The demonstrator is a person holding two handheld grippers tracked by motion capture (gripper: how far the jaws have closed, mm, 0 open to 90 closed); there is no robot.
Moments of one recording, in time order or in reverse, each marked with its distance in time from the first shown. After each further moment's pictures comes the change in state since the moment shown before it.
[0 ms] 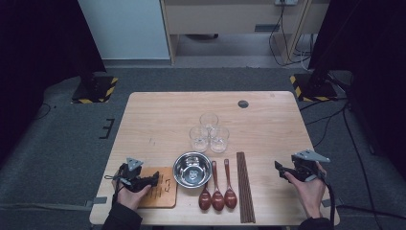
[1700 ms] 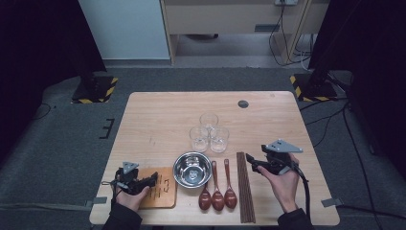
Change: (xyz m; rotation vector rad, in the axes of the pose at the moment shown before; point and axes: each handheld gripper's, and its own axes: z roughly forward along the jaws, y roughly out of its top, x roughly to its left) left arm 0.004 -0.012 -0.004 -0.025 -0.039 -0.136; right arm 0.085 0.056 0.003 -0.093 0.170 -0.084
